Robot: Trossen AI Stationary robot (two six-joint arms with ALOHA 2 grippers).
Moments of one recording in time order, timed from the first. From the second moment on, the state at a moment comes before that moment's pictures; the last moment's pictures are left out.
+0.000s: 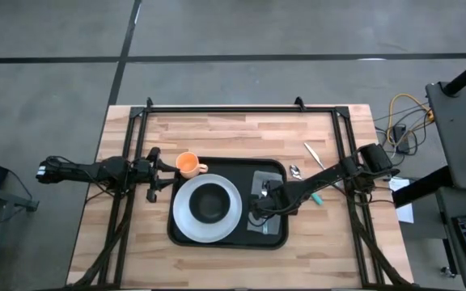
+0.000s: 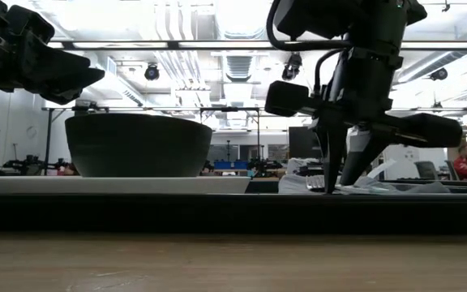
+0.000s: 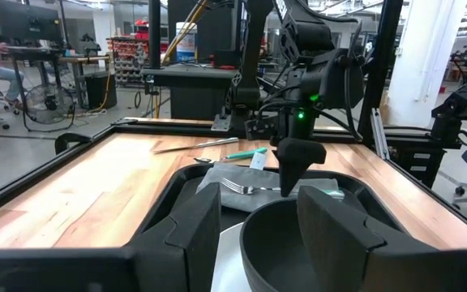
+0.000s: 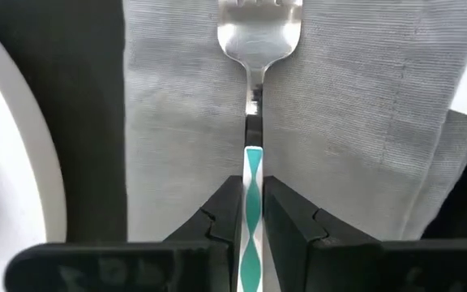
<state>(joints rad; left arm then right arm) -0.10 0.07 0.01 0.03 -0.12 -0.05 0.30 1.87 1.15 -0.63 0.16 1.94</state>
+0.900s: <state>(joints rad) -0.10 0.07 0.01 0.03 -0.12 -0.05 0.30 1.87 1.16 -0.68 0.20 1.93</state>
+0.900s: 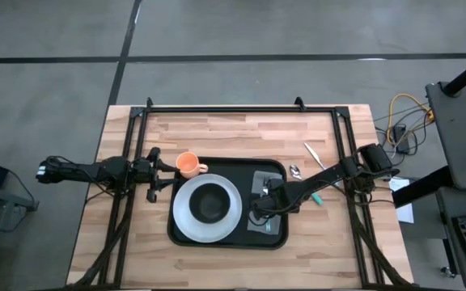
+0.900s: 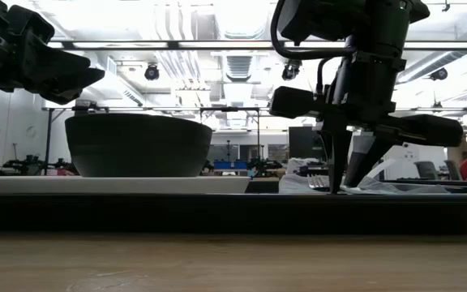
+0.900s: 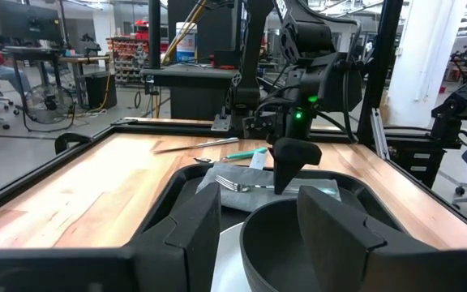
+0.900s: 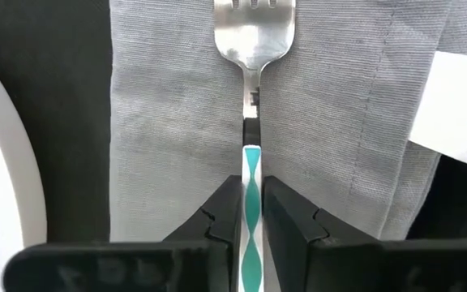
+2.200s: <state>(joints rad) -0.10 0.07 0.01 0.03 -0.12 -0.05 0.17 1.77 1.16 -0.81 0.17 1.41</state>
